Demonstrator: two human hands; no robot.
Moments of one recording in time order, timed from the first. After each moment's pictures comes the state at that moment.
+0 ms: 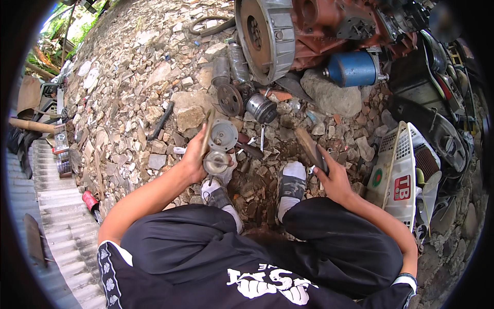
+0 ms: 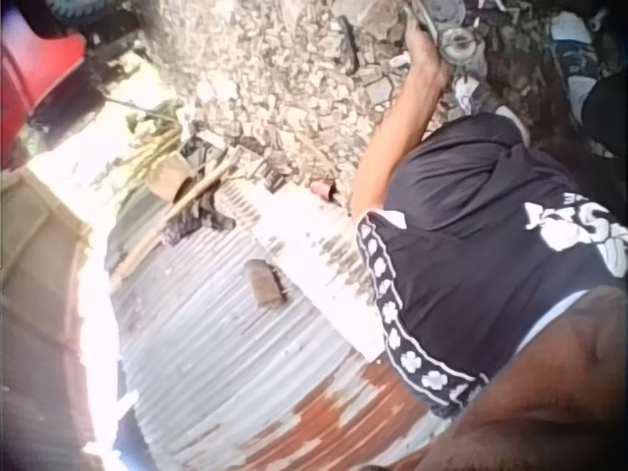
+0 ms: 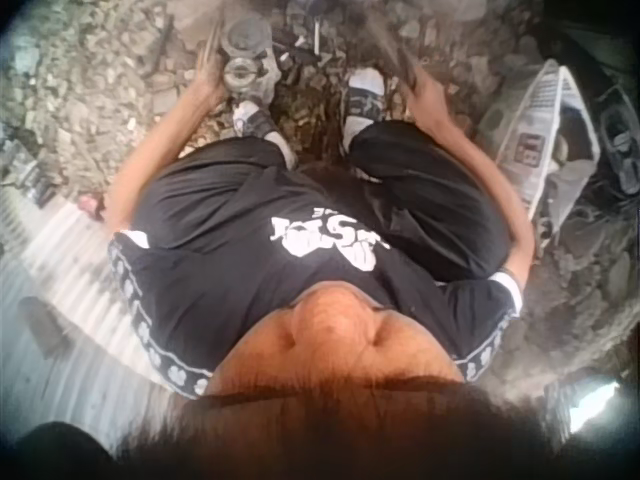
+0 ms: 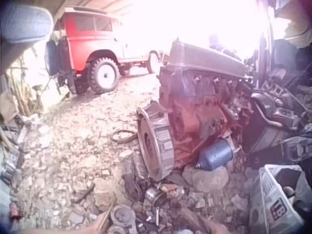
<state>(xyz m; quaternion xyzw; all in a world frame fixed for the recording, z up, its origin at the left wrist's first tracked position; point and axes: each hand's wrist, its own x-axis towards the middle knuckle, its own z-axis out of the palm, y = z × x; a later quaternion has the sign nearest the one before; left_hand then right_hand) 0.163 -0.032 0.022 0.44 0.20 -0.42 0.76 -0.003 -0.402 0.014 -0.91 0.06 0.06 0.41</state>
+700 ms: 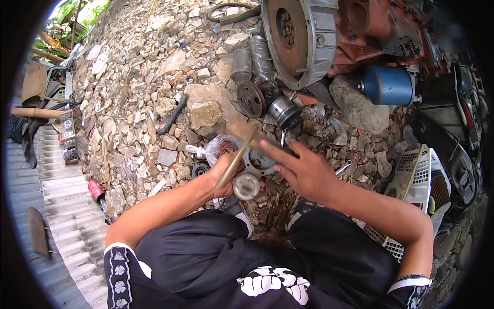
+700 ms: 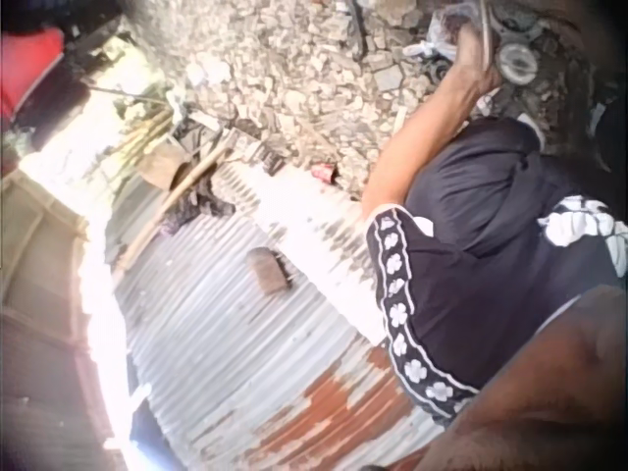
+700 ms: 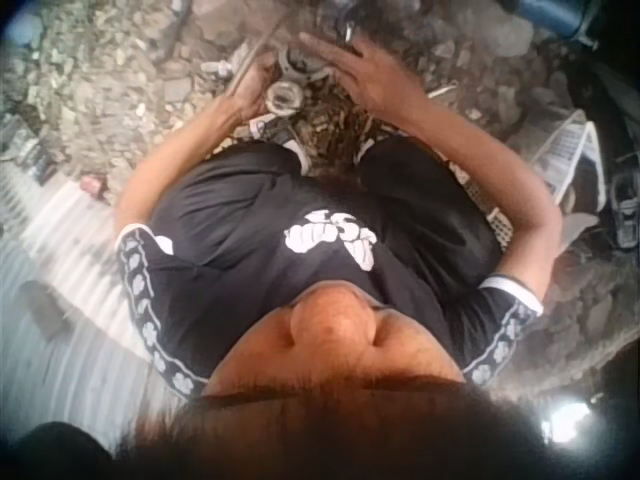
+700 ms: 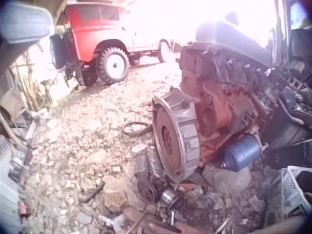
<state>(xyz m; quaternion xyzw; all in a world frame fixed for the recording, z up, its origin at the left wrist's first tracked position) 0.154 -0.045 0.025 0.42 0.21 -0.51 0.72 0.113 -0.296 0.060 -0.91 -0.21 0.08 0.36</state>
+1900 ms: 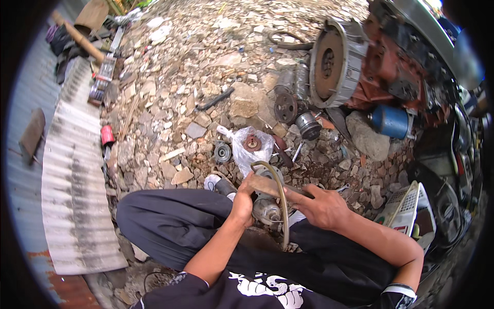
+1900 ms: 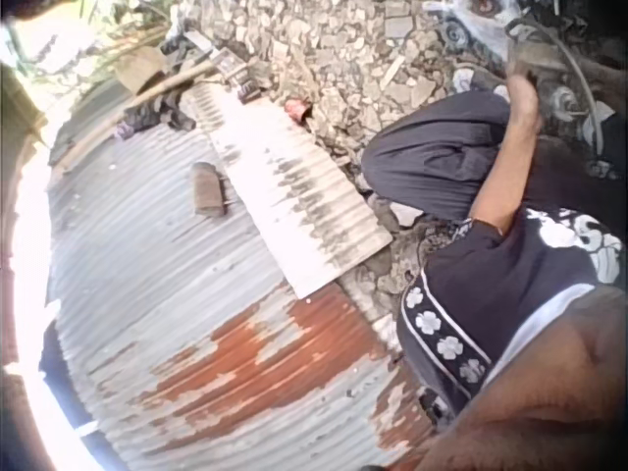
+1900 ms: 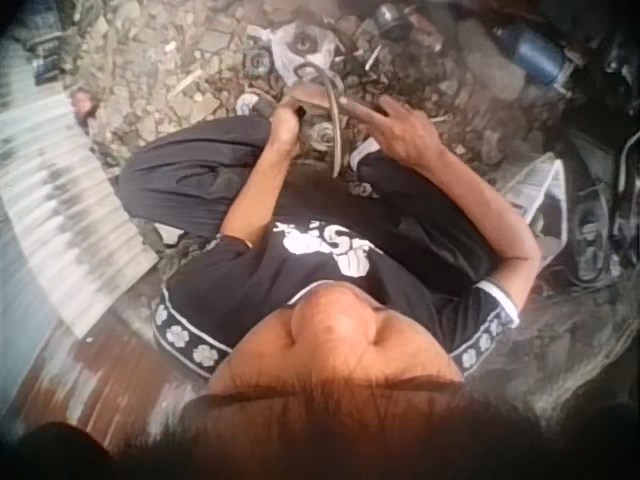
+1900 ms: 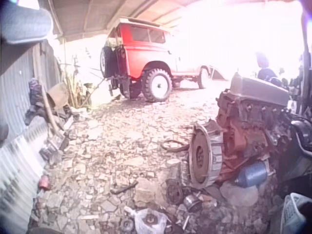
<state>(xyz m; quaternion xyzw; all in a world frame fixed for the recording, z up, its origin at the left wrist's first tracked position) -0.034 -0.082 0.053 0.38 0.30 -0.10 0.87 0.006 -0.316 0.110 -0.89 -0.42 0.08 0.17</state>
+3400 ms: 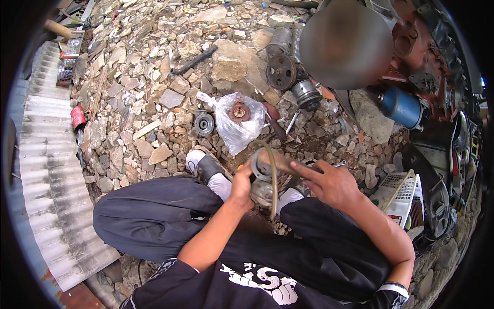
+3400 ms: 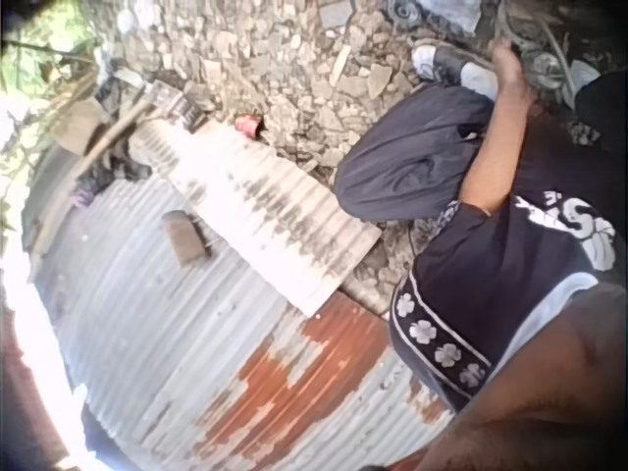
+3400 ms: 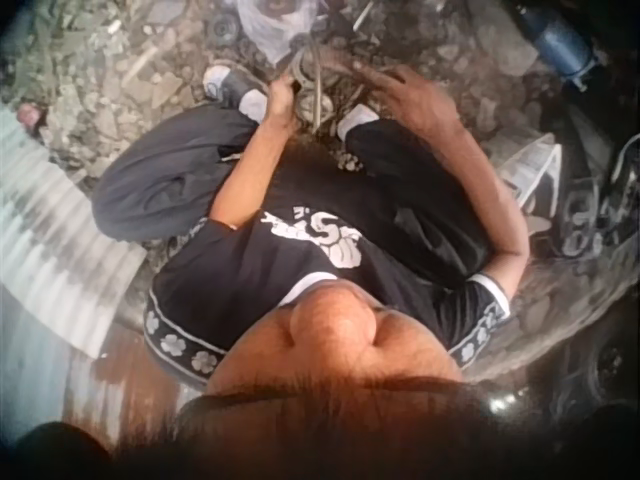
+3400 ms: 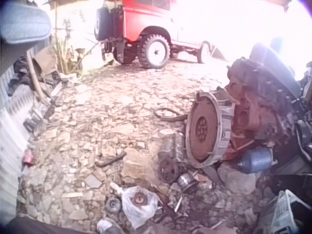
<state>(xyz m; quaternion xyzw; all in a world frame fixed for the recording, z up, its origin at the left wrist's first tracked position) -0.020 -0.078 -0.026 0.24 0.32 -0.23 0.89 0.046 -0.315 0.089 -0.92 -0.34 0.20 0.09</state>
